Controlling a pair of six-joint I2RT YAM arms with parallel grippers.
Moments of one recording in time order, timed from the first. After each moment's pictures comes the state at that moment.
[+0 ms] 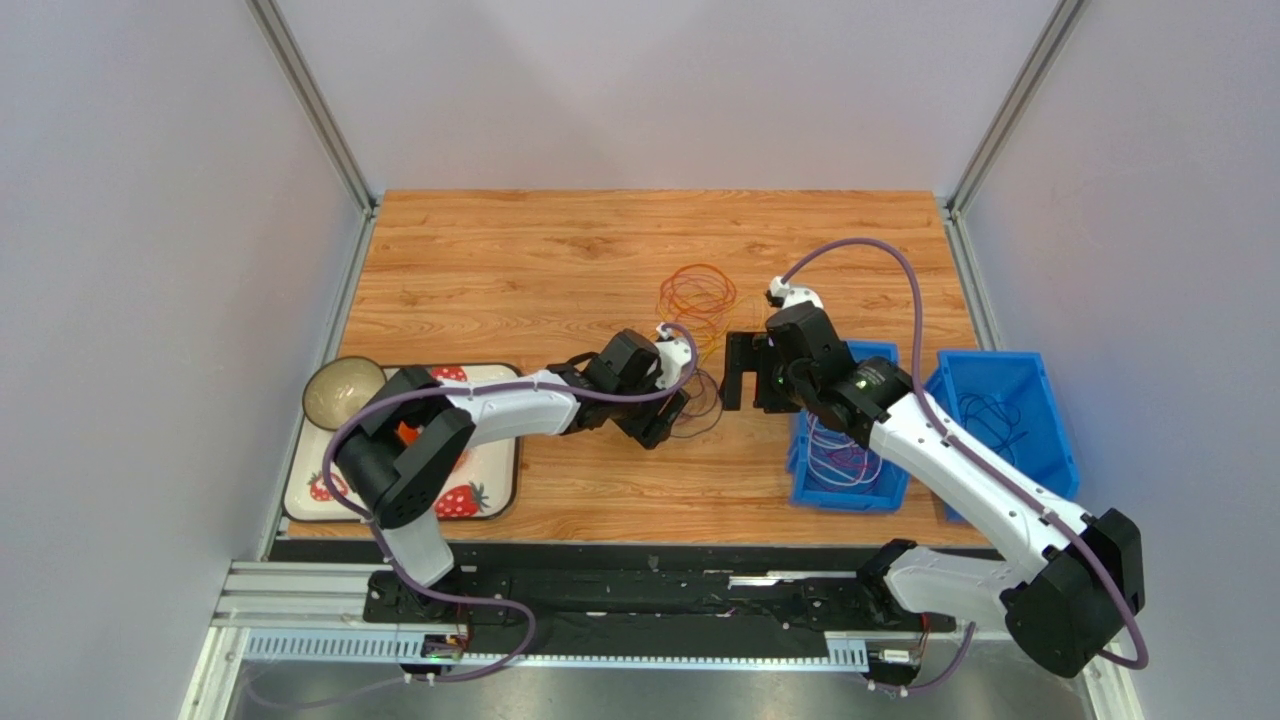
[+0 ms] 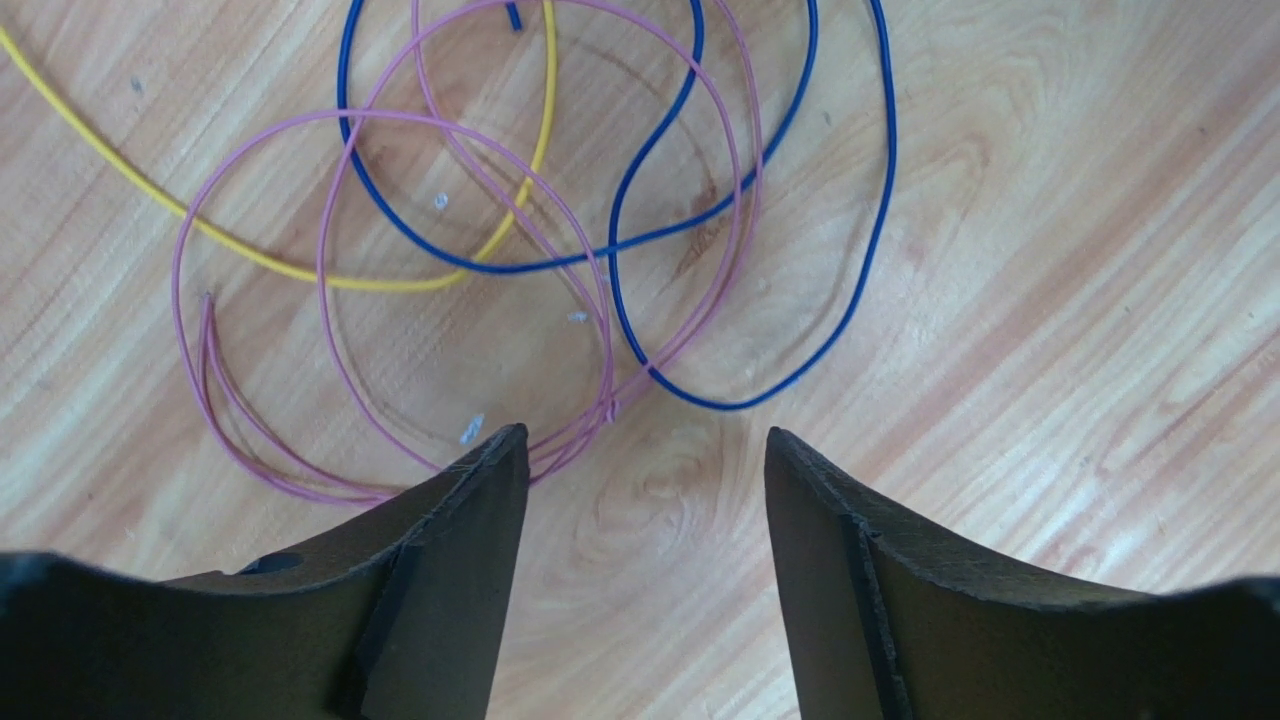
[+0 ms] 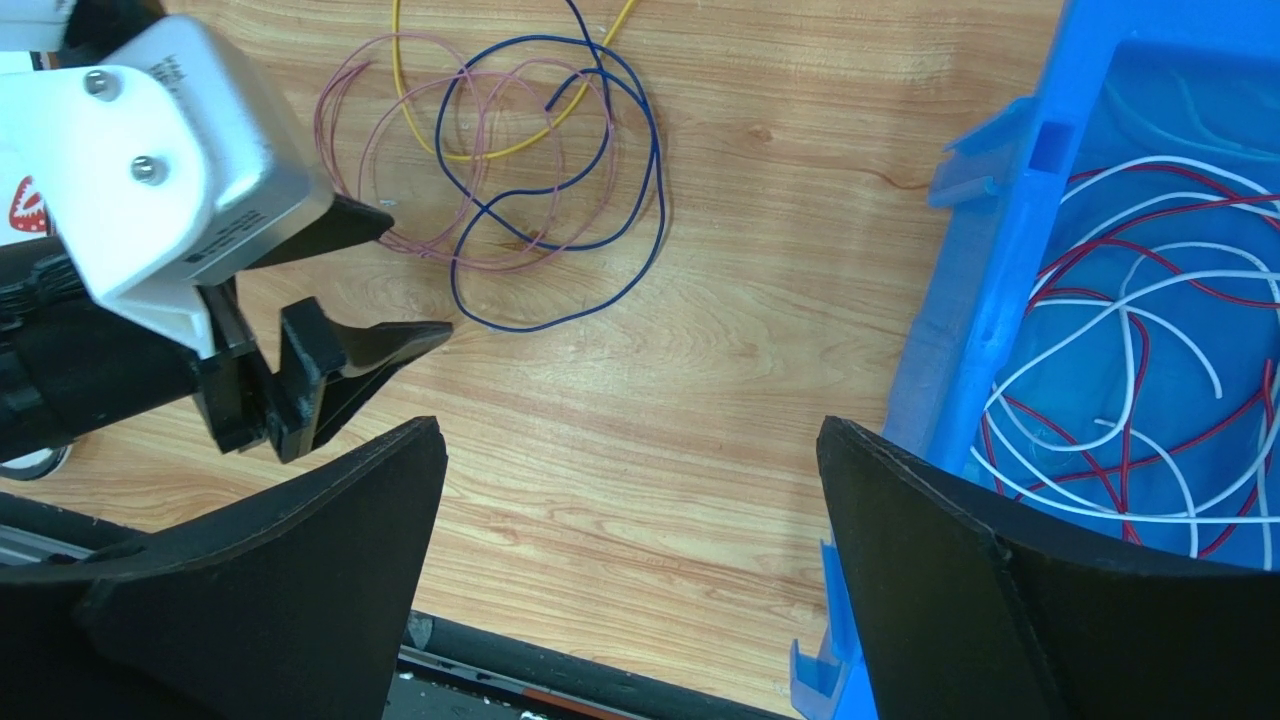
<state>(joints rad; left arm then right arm) -0.82 1.73 0.96 -0.10 0.11 -0.04 0.63 1.15 0.96 -0.63 0.15 0.51</state>
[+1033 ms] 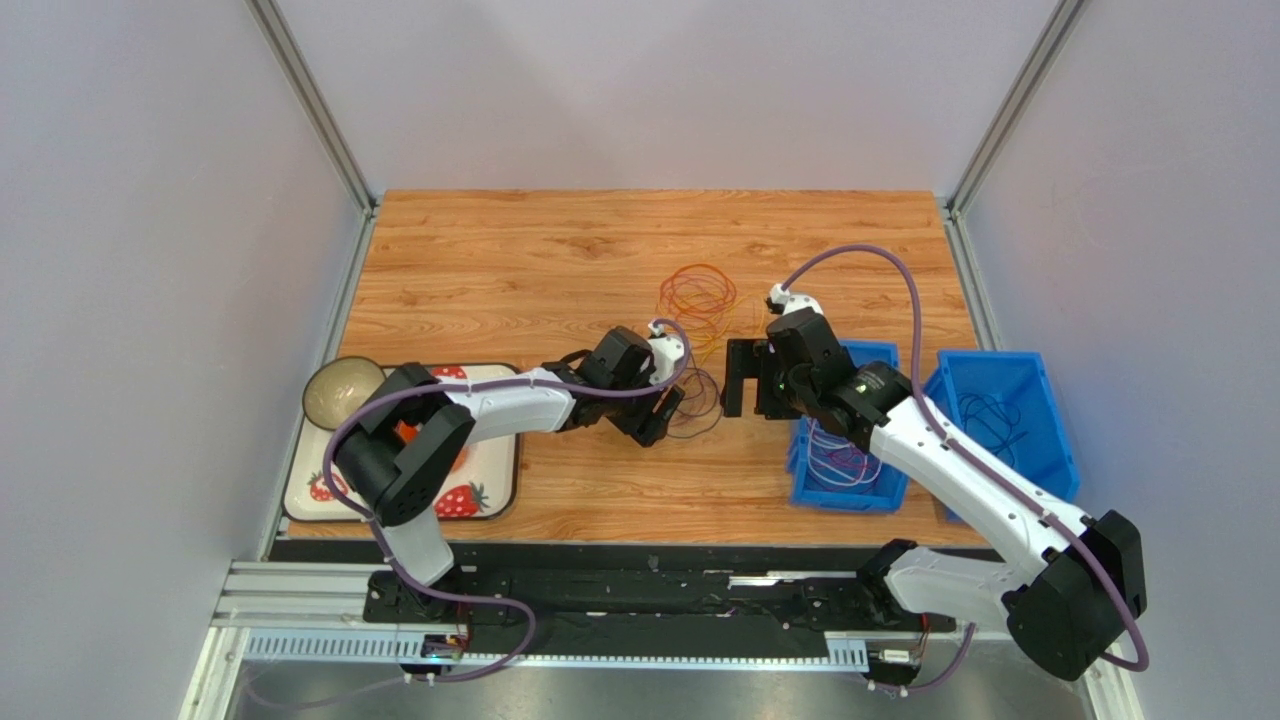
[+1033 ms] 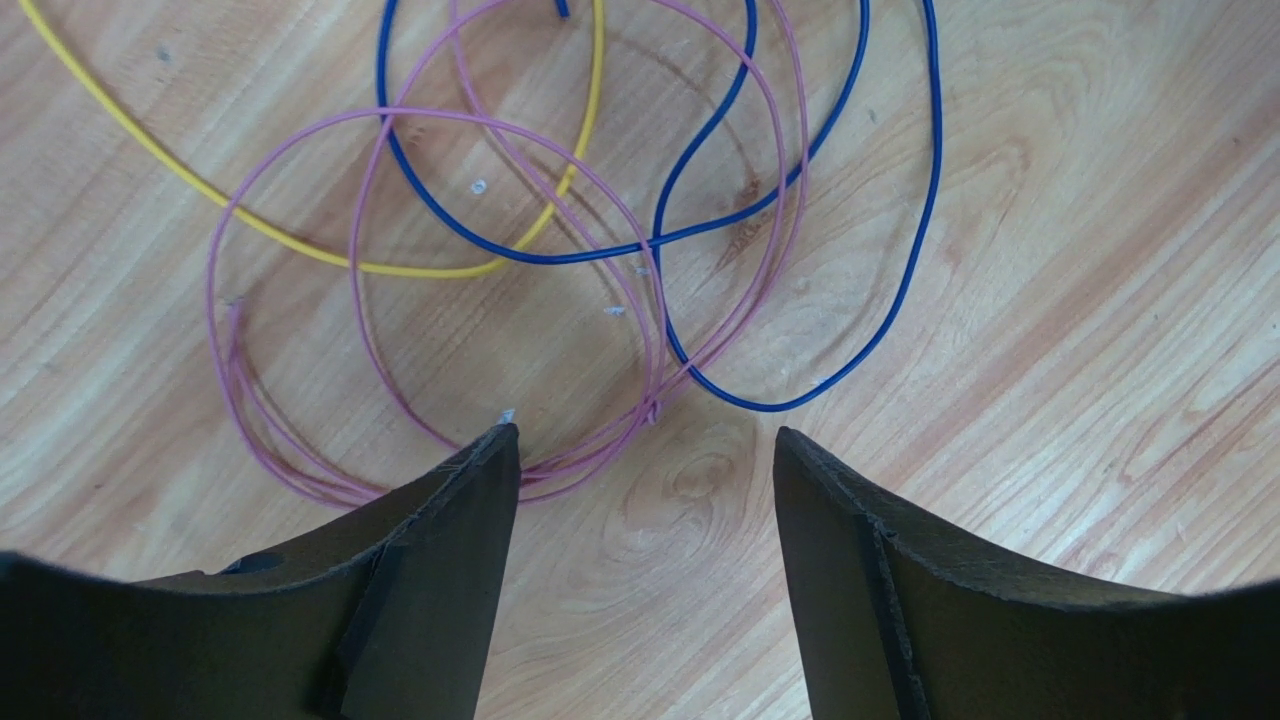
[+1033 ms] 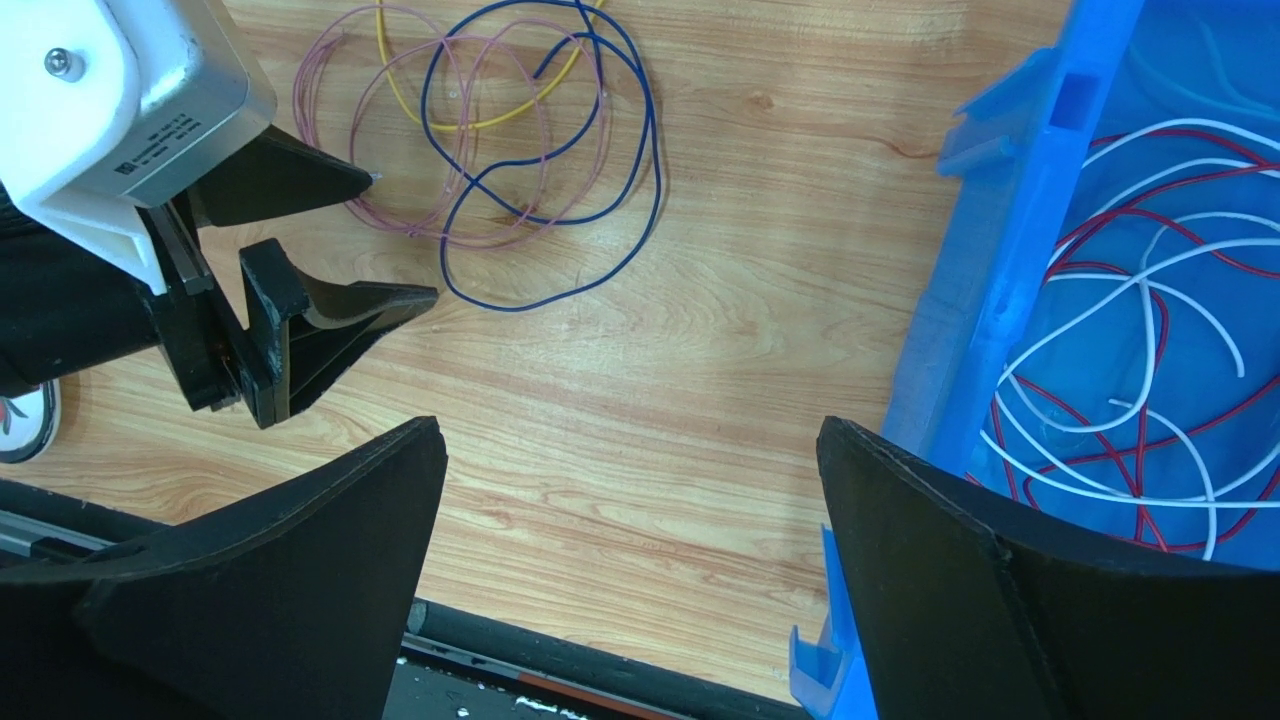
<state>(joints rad) -0.78 1.73 0.94 -0.08 0.12 -0.05 0.63 1.14 0.93 -0.63 0.14 0.52</state>
